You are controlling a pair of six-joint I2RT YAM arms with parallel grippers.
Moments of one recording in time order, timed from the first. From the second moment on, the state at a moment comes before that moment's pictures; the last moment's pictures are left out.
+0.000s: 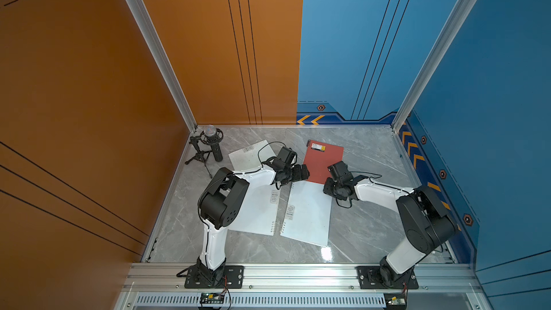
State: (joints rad) left arm -0.58 2.00 1.29 -0.16 0.25 -0.70; right arm 0.48 1.66 0.88 -0.29 0.06 0.80
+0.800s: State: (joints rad) left arm -0.66 1.80 1.06 -0.17 0.25 -0.73; right arm 0.61 1.47 0.69 -0.30 -0.01 0.80
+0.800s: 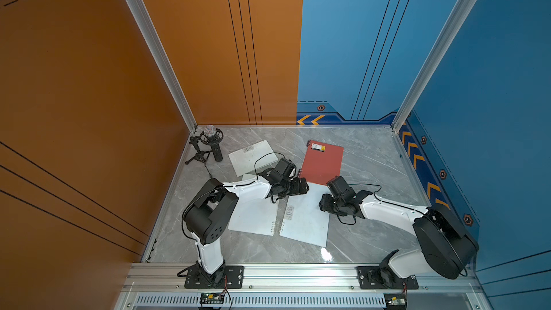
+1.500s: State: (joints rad) left arm -0.66 1.80 1.05 -0.17 0.25 -0.74; right arm 0.61 1.44 0.74 -0.30 -0.02 0.82
